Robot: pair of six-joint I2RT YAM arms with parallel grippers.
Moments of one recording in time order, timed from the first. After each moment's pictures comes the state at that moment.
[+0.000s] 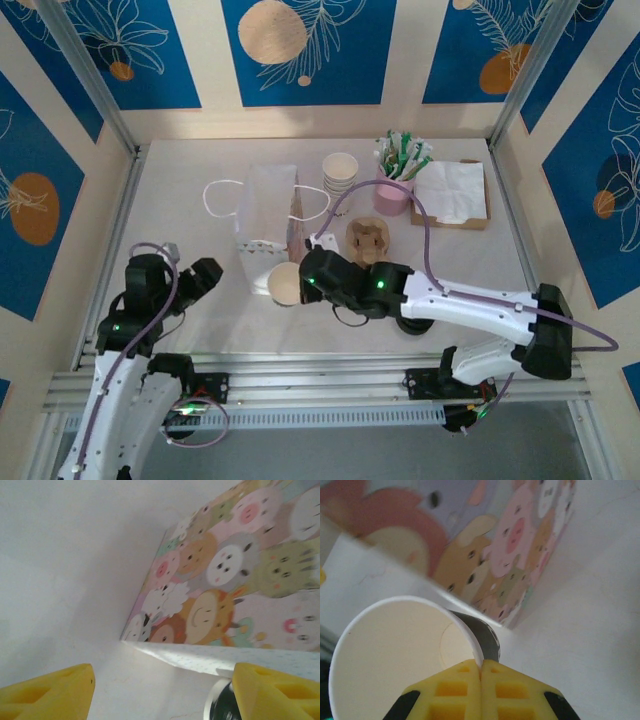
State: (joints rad) left arm -0.10 0.53 0.61 -0.78 0.29 -0.77; right arm 1.19 1.34 1.12 -0.61 0.35 0.82
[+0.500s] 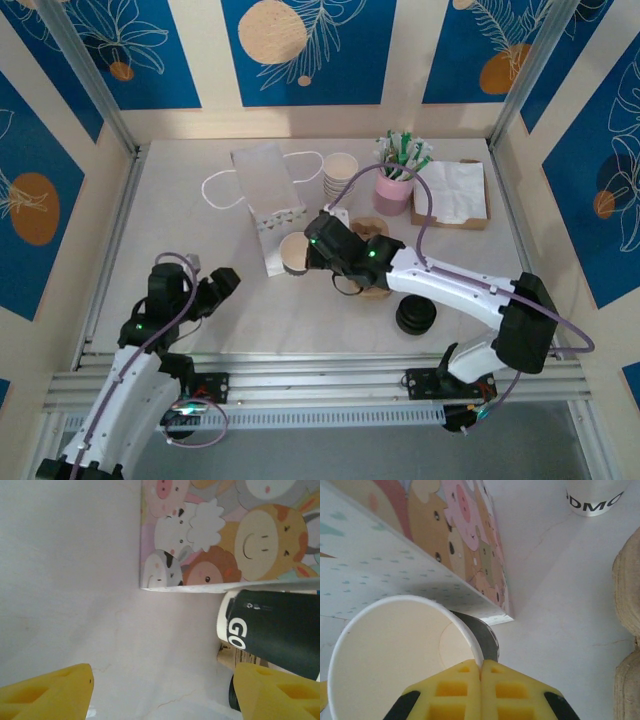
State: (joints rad) left arm -0.19 0.54 0.37 -0.50 0.41 -0.91; right arm 0.98 1.45 1.18 -0.57 0.32 0.84
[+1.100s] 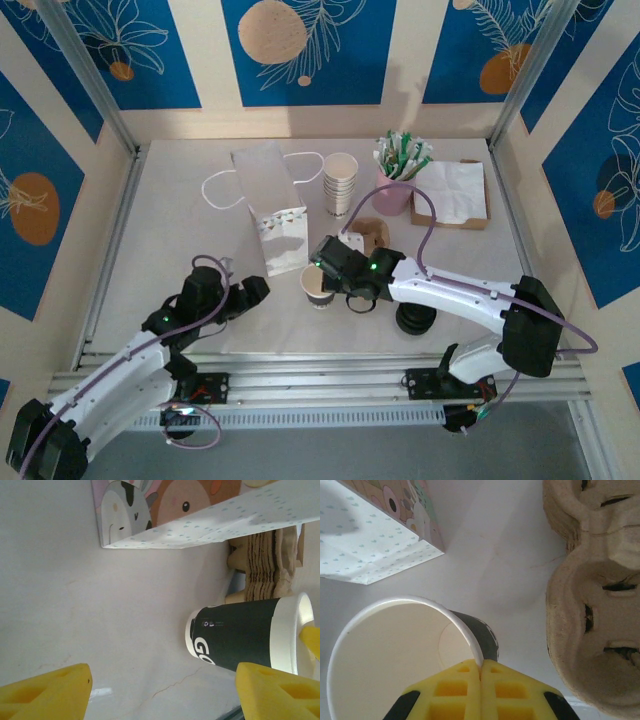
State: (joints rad) left arm -0.56 0.71 0.31 -0.25 0.22 -1.01; right arm 1.02 1.41 1.05 -0.75 0.32 1.00
